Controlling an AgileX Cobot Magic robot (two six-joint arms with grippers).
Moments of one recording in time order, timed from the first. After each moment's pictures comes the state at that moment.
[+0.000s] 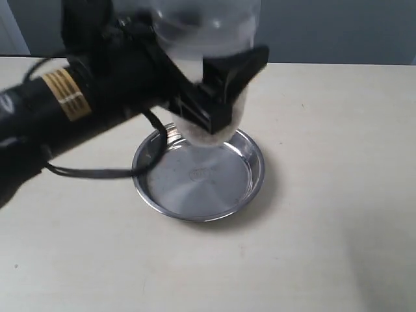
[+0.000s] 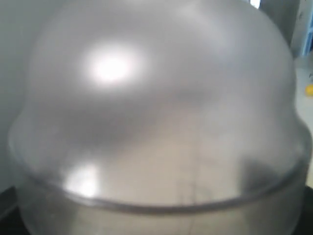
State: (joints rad) left arm -0.71 1.30 -0.68 0.03 -0.60 -0.05; right arm 0.14 0.00 0.00 0.07 0.31 -0.03
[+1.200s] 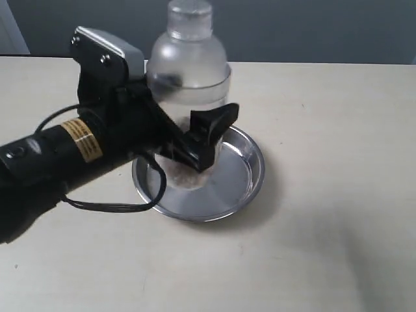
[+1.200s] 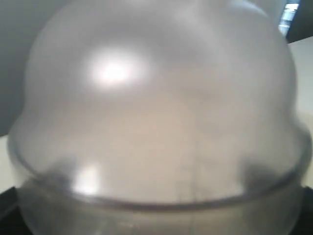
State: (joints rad) left arm -0.69 1.37 -0.56 -0.01 -0.65 -0.08; right arm 0.14 0.00 0.00 0.07 0.32 -0.03
